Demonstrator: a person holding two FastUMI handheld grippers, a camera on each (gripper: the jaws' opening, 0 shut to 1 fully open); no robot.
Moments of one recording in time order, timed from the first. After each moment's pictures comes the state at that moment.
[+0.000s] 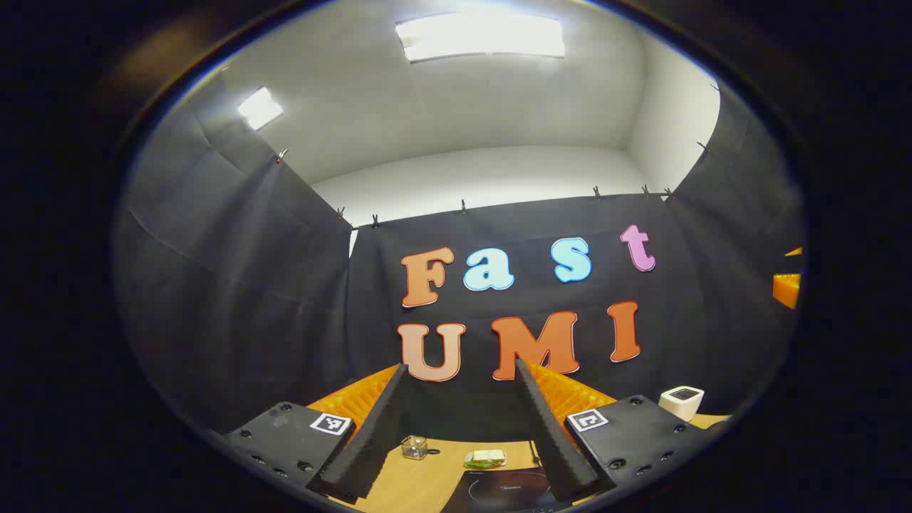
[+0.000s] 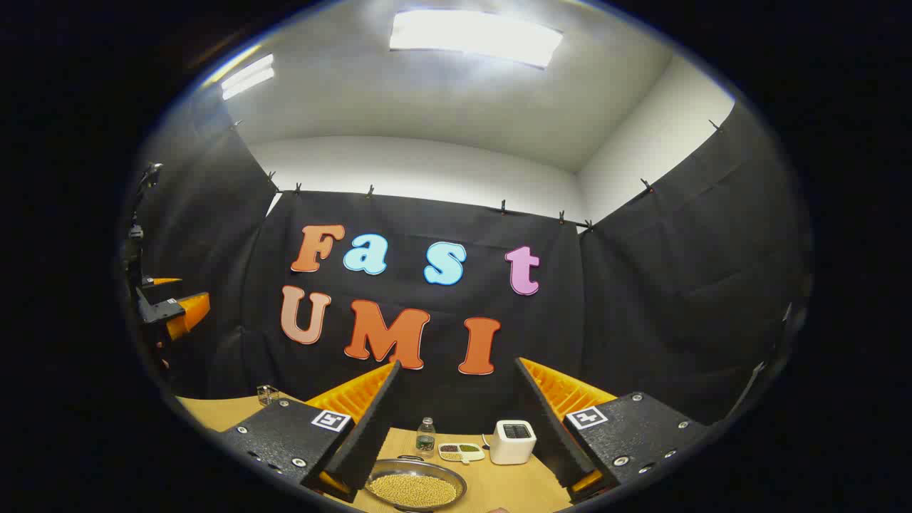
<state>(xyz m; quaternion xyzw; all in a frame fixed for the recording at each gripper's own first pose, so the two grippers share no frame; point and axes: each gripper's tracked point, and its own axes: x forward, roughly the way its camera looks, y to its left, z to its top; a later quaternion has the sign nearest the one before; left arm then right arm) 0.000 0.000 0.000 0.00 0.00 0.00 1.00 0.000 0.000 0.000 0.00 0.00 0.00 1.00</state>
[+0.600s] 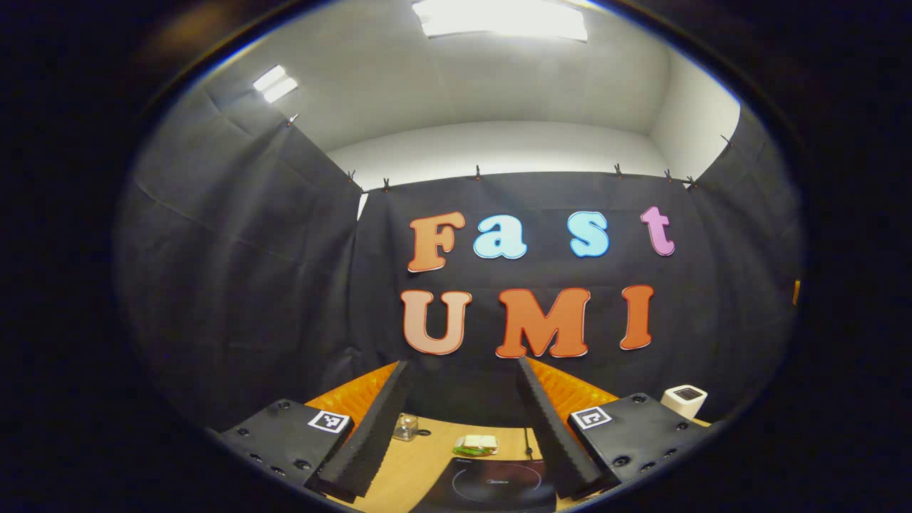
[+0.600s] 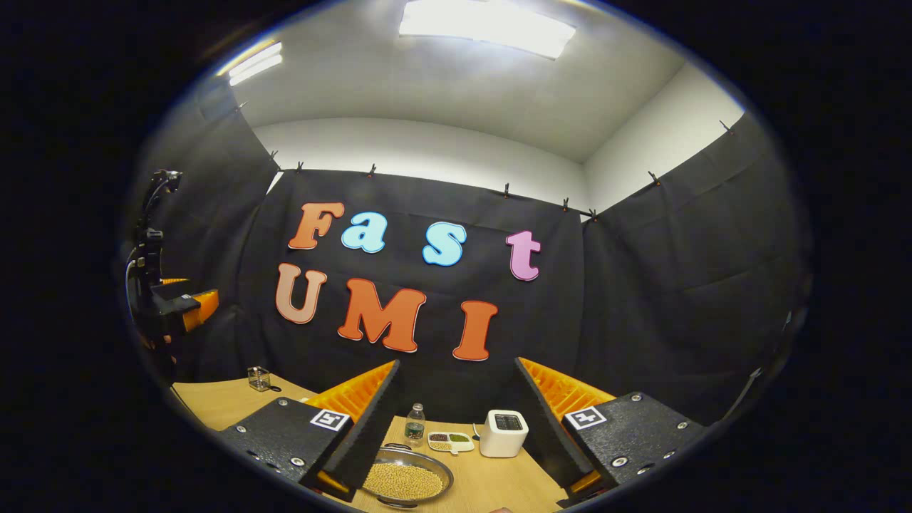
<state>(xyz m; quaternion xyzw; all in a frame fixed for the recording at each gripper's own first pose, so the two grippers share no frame) 0.039 0.004 -0.044 -0.03 0.04 0.04 1.00 0.012 -0.013 -0.028 -0.02 0.03 0.00 1.00</state>
